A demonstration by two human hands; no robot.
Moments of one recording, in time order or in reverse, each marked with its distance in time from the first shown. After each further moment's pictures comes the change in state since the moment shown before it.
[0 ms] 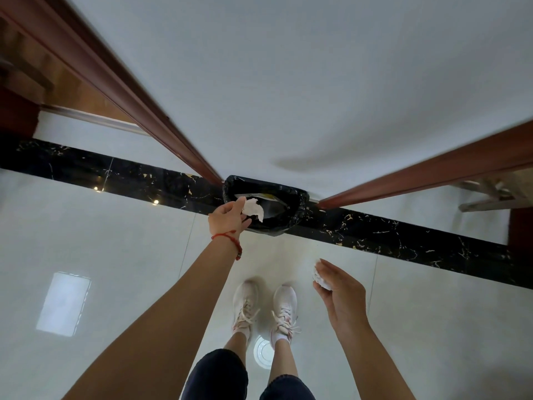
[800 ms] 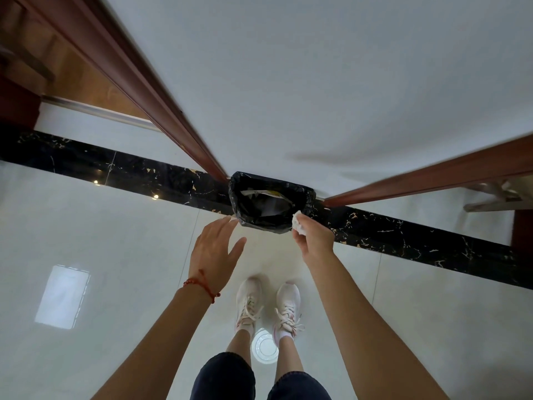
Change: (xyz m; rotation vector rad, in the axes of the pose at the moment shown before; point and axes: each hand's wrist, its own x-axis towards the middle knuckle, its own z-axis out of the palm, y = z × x) left_hand -0.029 -0.017 -0.084 1.200 -0.150 0.900; right_hand 0.072 -0.004 0.093 0.014 0.039 0.115
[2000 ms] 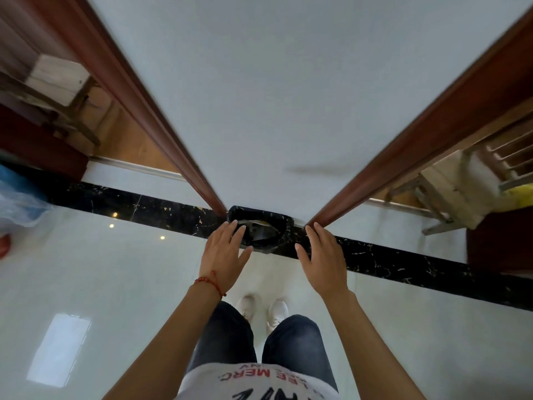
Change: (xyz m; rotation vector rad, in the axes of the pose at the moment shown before) left_hand -0.084 0.128 -0.115 0.187 -0.012 0.130; right_hand -0.179 -0.060 -0.126 -1.389 0.062 -1.217
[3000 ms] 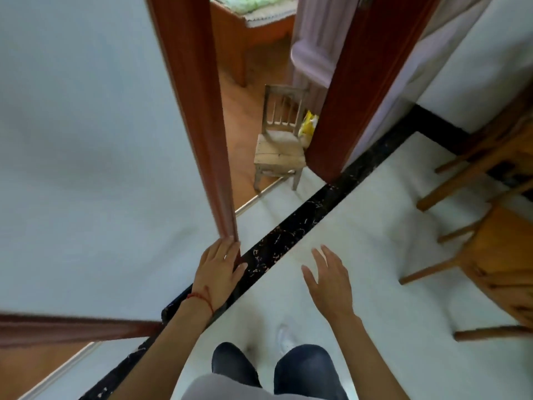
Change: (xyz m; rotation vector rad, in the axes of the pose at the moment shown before) left_hand 0.029 0.123 -0.055 0.273 -0.205 0.981; right_hand -0.170 -0.018 -0.061 0.116 0.495 0.896
